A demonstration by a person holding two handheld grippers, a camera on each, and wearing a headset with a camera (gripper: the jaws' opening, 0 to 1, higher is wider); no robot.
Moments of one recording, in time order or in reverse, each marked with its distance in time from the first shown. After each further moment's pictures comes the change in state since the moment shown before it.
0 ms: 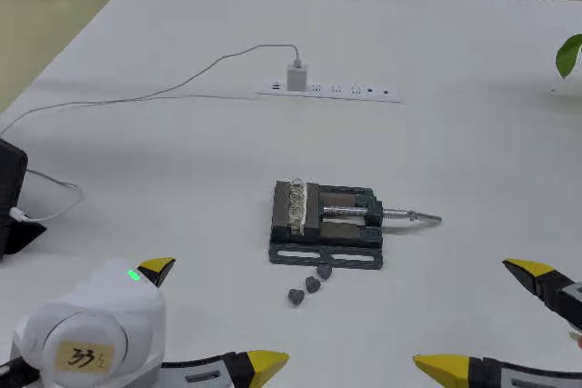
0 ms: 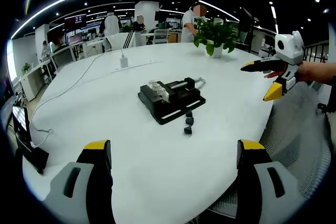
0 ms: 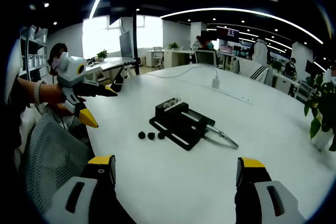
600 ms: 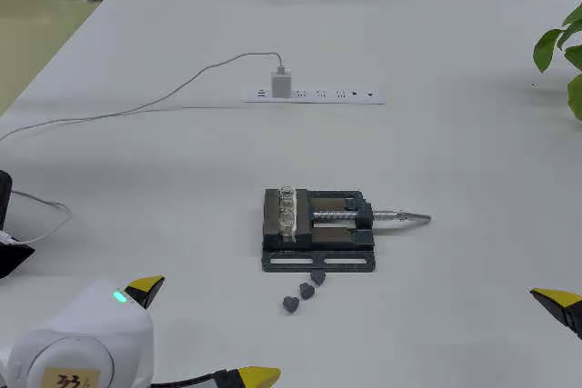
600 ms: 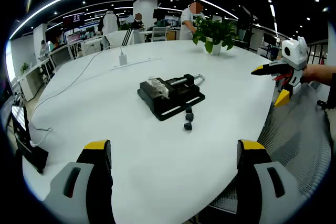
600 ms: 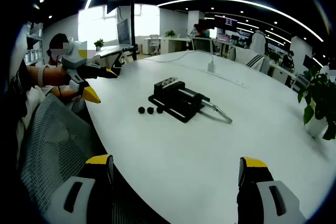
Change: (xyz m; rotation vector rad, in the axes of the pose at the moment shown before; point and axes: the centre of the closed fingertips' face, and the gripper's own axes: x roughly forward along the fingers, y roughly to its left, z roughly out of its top) left arm -0.001 0.001 -0.006 0.002 0.024 -0.014; right arm -0.038 -0.002 -0.049 0.009 0.121 -0.040
